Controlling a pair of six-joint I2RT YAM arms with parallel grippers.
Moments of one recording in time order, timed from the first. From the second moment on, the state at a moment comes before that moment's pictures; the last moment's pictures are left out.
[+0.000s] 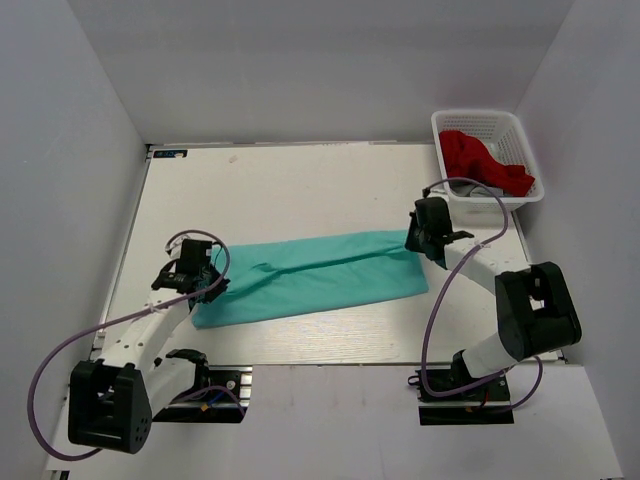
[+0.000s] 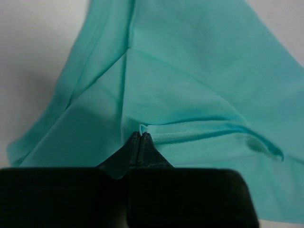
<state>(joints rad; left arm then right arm) -0.15 1.01 0.54 -0.48 -0.15 -0.79 0.32 1.50 0.80 -0.06 0.18 0.36</state>
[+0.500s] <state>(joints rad) -0.15 0.85 0.65 -0.63 -0.09 -0.83 0.31 1.28 0.74 -0.21 0.21 0.44</state>
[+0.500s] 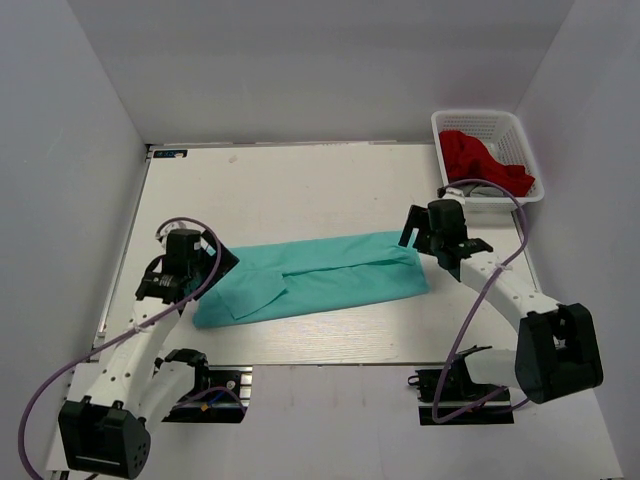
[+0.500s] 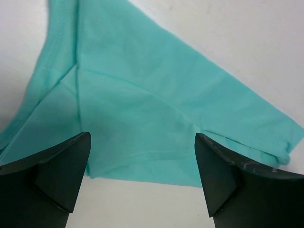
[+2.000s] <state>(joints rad) -0.38 2.82 2.46 0.03 0.24 -0.88 0.94 1.52 0.68 -0.05 -0.53 0.23</state>
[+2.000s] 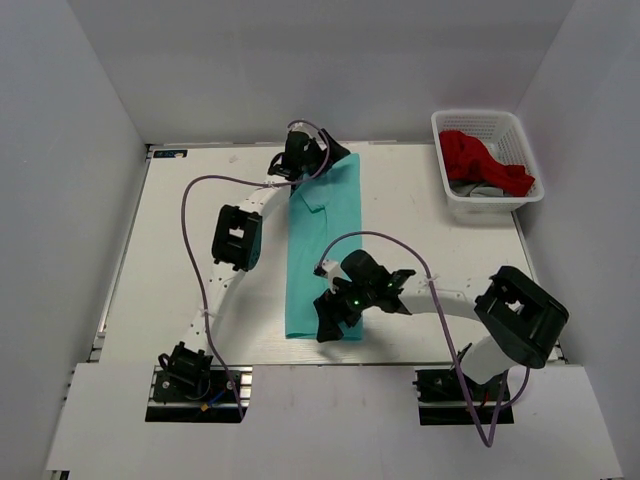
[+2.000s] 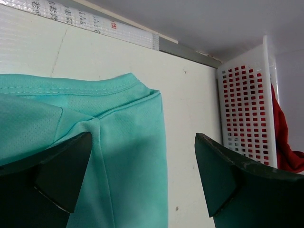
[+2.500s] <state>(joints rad) -0.35 2.25 1.98 -0.18 0.24 -0.69 0.96 1.20 0.67 -0.14 -0.29 0.38</state>
